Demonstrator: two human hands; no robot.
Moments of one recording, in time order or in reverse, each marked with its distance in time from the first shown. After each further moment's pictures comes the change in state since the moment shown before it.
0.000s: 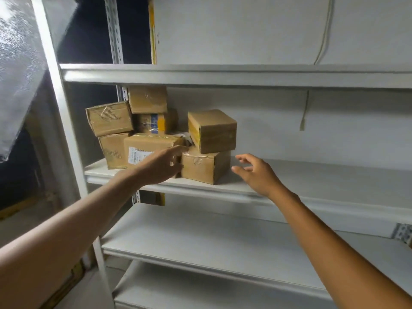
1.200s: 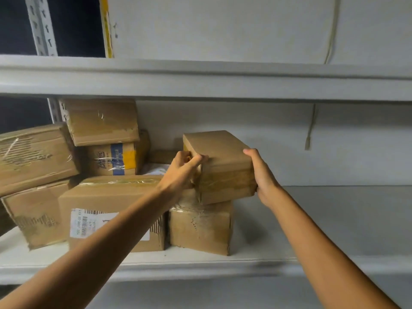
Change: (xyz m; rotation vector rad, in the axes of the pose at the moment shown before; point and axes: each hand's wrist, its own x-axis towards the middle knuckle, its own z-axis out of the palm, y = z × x) left_hand 0.199 -0.092 0.068 -1.065 -0.050 -0.236; right_hand 0.207 0.020 0.045 0.605 0.260 0.374
